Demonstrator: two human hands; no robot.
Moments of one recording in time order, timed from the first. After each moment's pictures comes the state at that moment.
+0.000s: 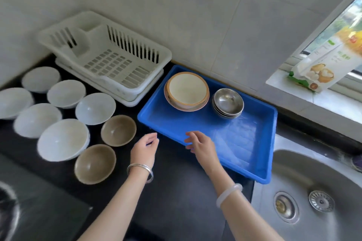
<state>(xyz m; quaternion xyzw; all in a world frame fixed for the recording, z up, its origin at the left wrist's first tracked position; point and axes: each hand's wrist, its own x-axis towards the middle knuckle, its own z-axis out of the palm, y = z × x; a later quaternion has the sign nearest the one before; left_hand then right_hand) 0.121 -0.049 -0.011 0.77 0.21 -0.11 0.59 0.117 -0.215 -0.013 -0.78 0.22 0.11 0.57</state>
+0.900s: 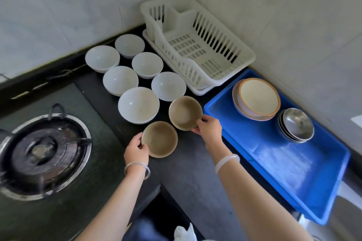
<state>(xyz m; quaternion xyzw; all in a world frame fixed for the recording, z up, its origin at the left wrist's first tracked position) 0.057 0.110 -0.067 0.70 0.45 0.01 0.56 0.170 -0.054 -0.033 -0.80 0.20 0.18 0.54</state>
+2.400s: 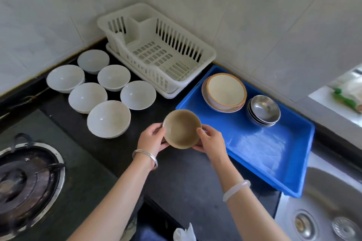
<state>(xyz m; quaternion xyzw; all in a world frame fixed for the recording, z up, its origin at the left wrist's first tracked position) 0.113 0.036 0.004 0.58 0.30 -0.08 0.75 0.128 -0.129 -0.007 -0.74 0.24 0.15 0.61</state>
